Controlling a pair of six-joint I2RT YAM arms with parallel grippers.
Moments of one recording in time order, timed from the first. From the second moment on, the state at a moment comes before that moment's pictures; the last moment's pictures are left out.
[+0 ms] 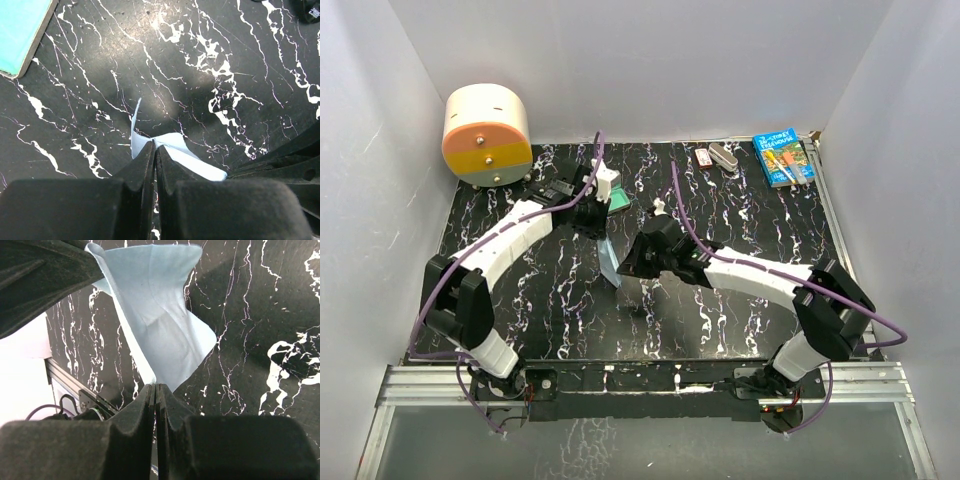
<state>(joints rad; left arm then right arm) -0.46 1.60 1.32 -0.69 0.25 0.01 0.85 1.55 0.98 -0.12 -0.09 0.98</state>
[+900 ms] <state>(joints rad) -0.61 2.04 1.63 -0.63 0.15 0.00 0.61 1.47 0.87 -0.16 -0.01 0.99</state>
